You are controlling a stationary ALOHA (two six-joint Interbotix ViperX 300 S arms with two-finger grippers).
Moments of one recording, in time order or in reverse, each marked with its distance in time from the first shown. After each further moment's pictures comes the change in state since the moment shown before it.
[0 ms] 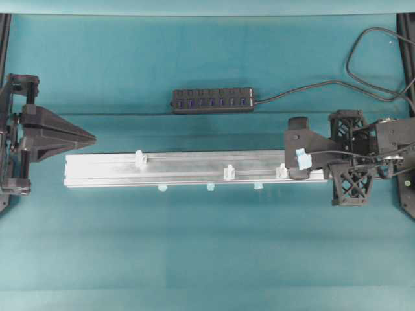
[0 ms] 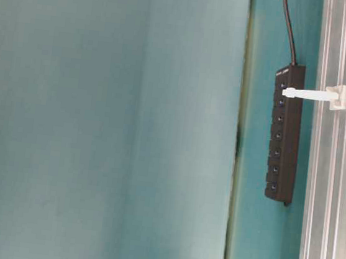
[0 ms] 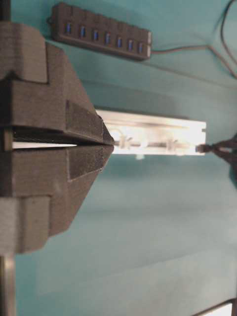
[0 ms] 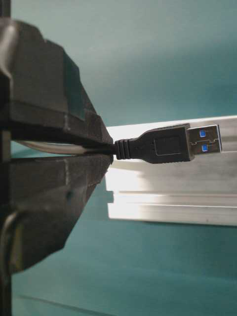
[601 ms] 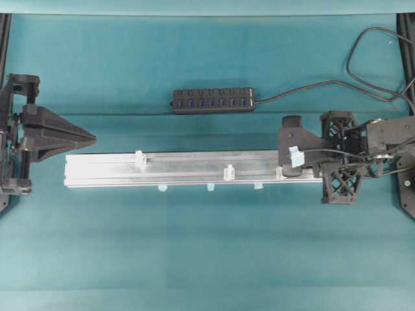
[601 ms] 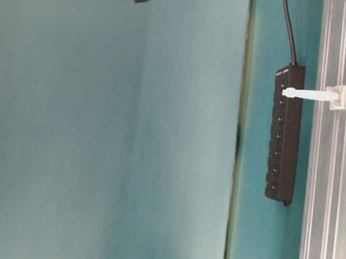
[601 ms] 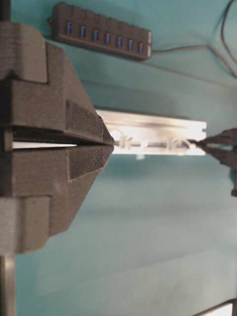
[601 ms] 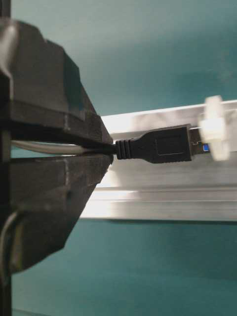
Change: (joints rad) left arm 0.000 0.003 -0.002 0.000 0.000 0.000; right arm -0.021 0.069 0.011 0.000 -0.129 0.002
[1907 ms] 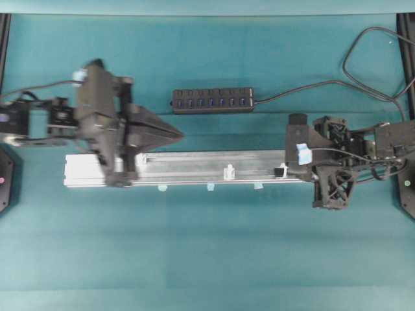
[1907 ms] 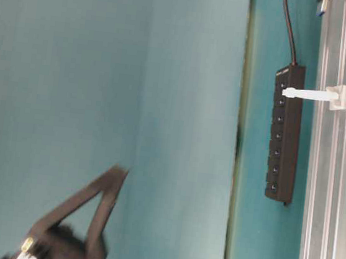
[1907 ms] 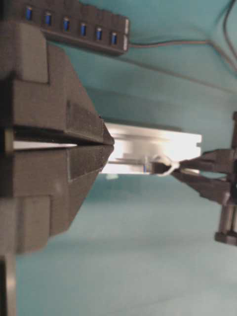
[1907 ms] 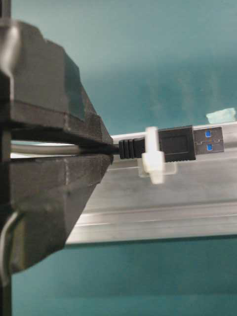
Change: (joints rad) left arm 0.038 0.601 -0.255 0.000 -0.253 0.005; right arm 0.000 -0.038 0.094 0.084 -0.281 0.000
